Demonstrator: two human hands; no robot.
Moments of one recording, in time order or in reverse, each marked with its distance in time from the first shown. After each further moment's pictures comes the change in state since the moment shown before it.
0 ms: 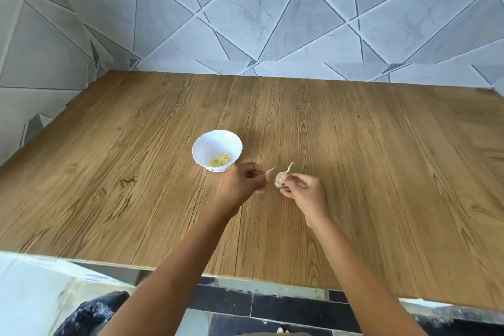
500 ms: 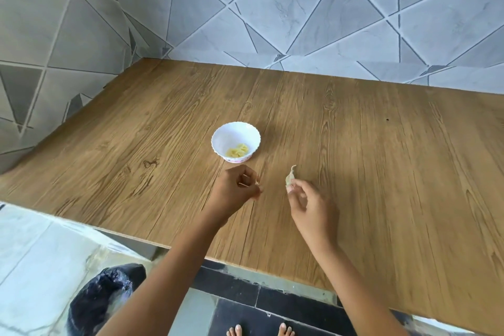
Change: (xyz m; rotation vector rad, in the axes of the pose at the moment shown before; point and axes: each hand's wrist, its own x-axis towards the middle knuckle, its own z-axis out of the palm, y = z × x) left_hand -0.039 -0.012 -0.025 0.042 0.135 -0.085; right_hand -0.033 0.012 0.003 -0.571 0.116 -0.528
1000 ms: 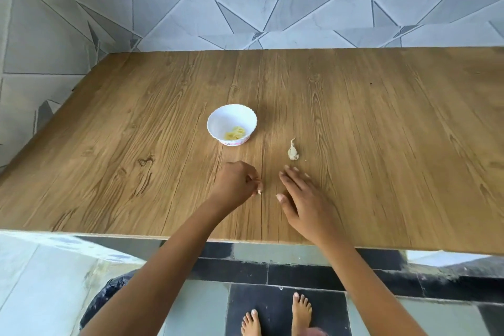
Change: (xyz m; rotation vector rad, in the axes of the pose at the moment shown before) left_hand 0.000 -0.015 -0.019 0.584 -0.216 0.288; right_hand -0.051 -0.005 0.017 -0.320 -0.353 -0.150
